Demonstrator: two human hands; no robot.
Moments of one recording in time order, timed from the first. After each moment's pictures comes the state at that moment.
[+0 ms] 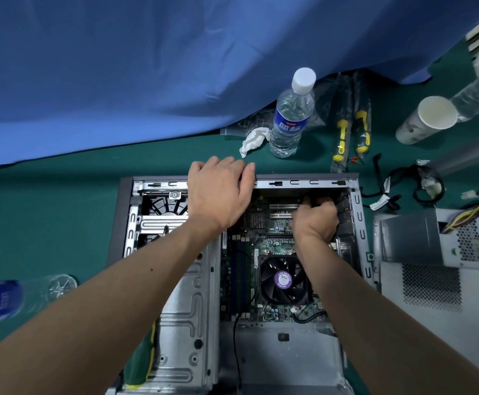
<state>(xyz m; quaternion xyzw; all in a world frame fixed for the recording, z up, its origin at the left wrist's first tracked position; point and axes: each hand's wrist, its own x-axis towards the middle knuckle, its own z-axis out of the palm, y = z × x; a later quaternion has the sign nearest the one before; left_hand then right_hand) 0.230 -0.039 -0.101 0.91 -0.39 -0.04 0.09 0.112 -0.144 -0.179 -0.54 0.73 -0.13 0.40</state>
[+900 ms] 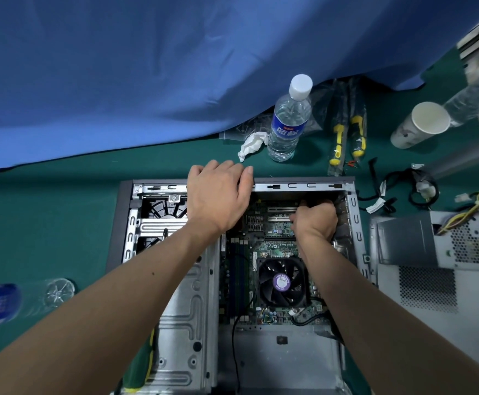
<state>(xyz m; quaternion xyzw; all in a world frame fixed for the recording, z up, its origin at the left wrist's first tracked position) 0.232 -0.037 -0.099 0.91 -0.39 -0.05 0.09 0.117 -0.152 -0.183 -0.53 0.74 -0.09 0.42</state>
